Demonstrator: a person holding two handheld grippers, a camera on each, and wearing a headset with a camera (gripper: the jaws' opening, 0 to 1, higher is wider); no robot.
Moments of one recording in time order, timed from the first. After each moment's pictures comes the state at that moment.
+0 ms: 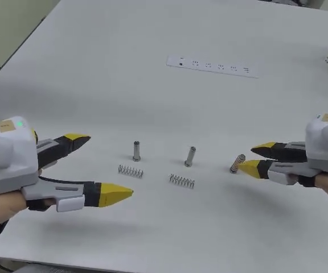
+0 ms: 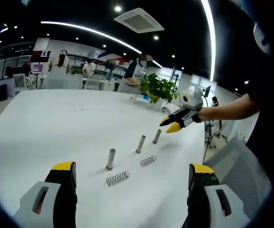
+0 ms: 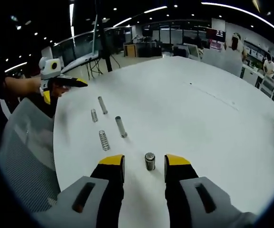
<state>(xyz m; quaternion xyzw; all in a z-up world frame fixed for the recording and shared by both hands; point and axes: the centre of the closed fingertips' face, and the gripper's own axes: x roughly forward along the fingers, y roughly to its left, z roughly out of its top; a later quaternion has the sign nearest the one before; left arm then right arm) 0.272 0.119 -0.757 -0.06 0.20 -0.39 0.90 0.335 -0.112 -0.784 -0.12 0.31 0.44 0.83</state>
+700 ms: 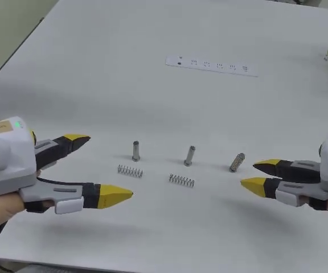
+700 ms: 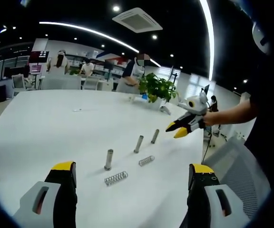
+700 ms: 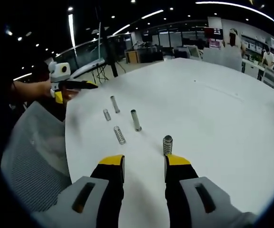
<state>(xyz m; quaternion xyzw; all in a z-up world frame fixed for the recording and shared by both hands) 0.269 0.118 -0.753 -0.05 0.20 -0.40 0.89 0.299 -0.116 -0.790 -0.07 0.31 0.46 0.83</state>
